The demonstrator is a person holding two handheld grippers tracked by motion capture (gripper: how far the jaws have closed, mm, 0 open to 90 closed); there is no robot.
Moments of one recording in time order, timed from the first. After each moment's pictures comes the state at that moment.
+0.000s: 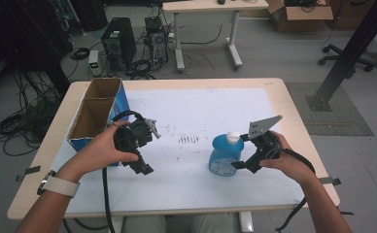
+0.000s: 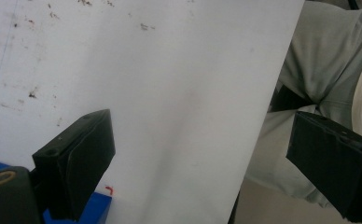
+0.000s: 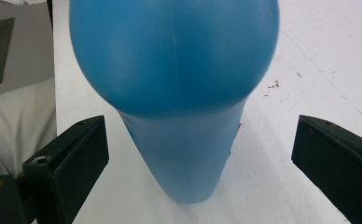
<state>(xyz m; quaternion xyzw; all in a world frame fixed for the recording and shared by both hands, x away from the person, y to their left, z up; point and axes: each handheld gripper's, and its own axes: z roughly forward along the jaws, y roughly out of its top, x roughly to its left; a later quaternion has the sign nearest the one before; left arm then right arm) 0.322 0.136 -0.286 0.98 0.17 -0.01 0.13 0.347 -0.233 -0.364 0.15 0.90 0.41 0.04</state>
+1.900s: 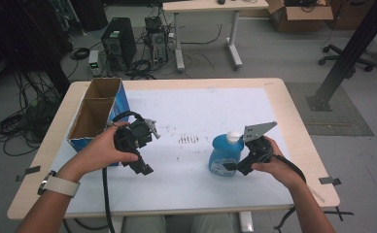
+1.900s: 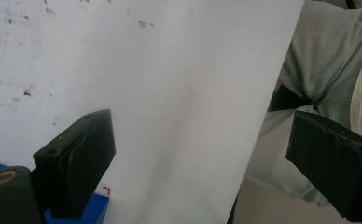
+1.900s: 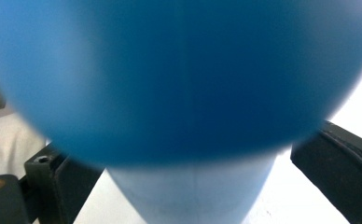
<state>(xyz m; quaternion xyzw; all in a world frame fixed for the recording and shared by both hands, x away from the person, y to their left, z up) 0.323 0.137 -0.289 0.98 0.18 -0.01 0.12 0.348 -0.218 -0.389 0.16 0.88 0.45 0.03</state>
